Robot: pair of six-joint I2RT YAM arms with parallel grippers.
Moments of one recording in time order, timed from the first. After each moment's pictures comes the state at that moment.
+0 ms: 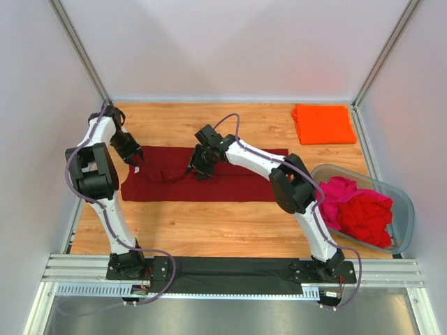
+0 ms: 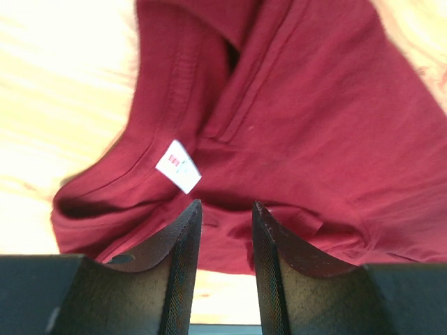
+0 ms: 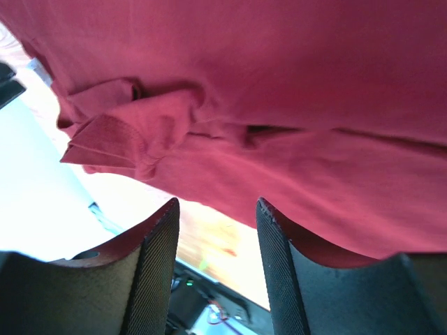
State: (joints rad) left arm 0.22 2.06 1.66 -1.03 0.15 -0.45; right arm 0.77 2.28 1.89 -0.61 -0.25 1.11
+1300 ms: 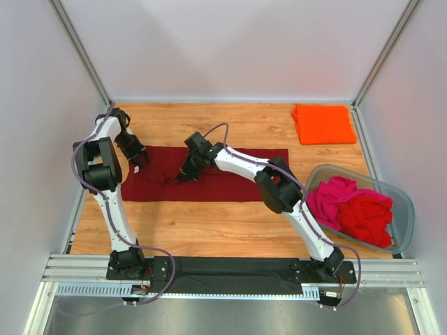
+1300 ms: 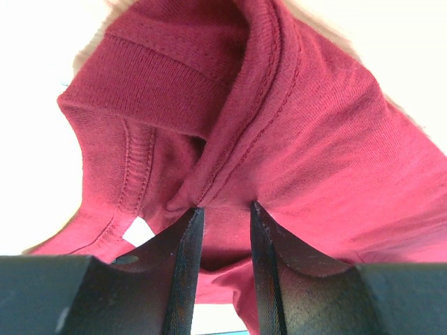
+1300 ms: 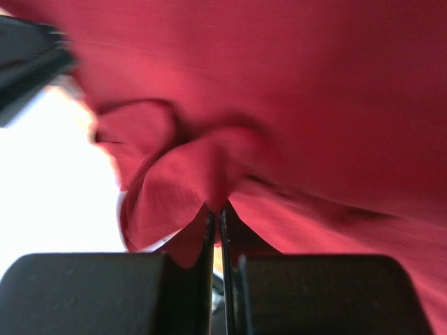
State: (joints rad) left arm 0.21 2.21 1.74 -1.00 0.21 -0.44; right arm 0.84 2.46 2.02 -0.44 -0.31 1.33
